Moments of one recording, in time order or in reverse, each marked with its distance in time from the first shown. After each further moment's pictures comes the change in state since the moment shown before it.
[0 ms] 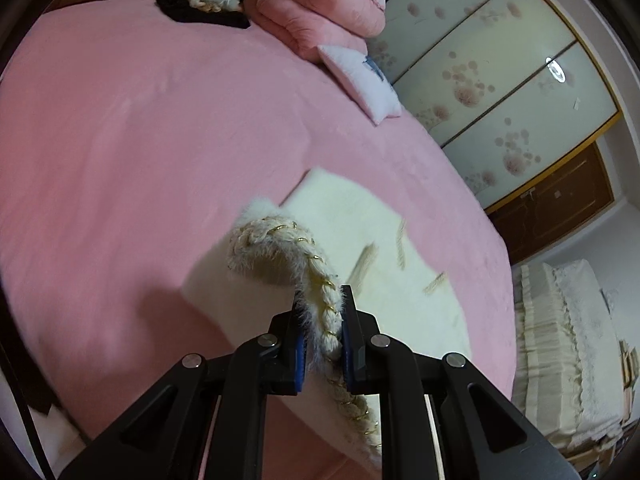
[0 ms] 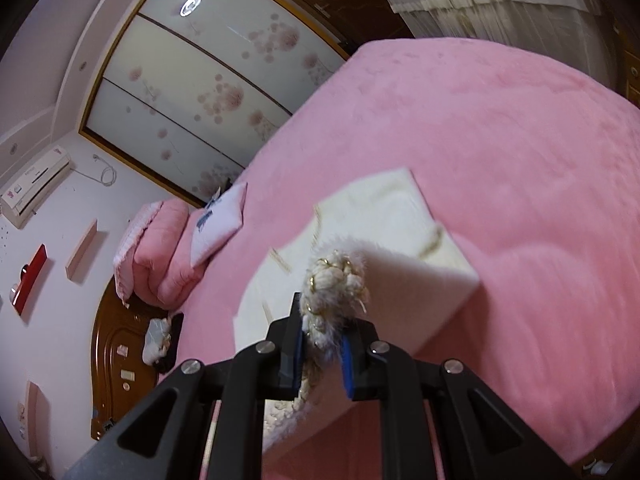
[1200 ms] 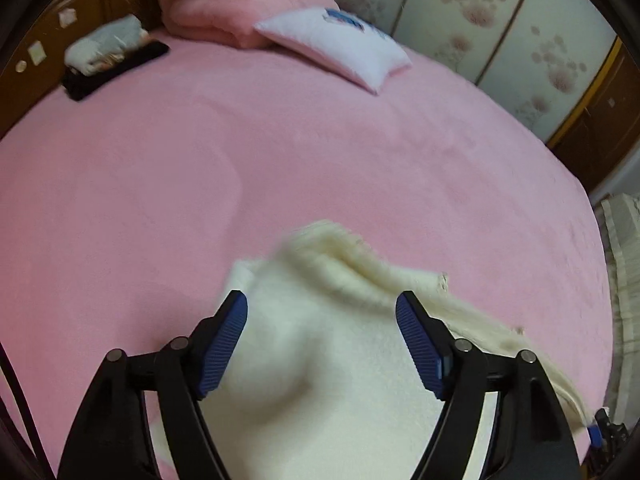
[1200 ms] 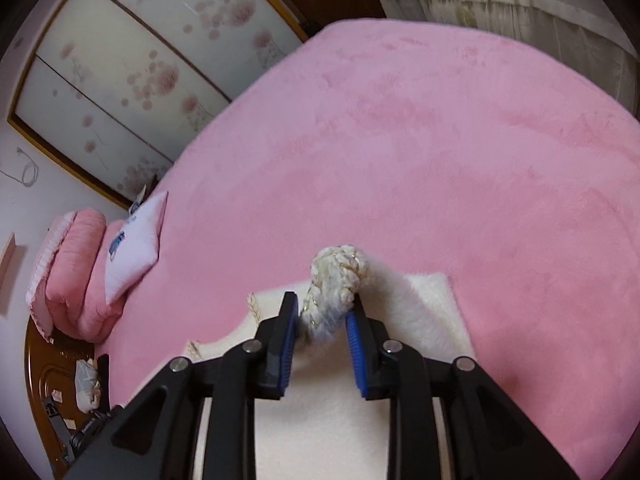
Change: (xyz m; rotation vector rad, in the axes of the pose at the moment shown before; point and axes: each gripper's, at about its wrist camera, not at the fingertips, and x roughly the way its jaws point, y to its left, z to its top) left arm 0.270 -0.170 0.135 0.288 0.088 0.323; right arm 0.254 -0.002 0.151 -0.033 0.087 -0.260
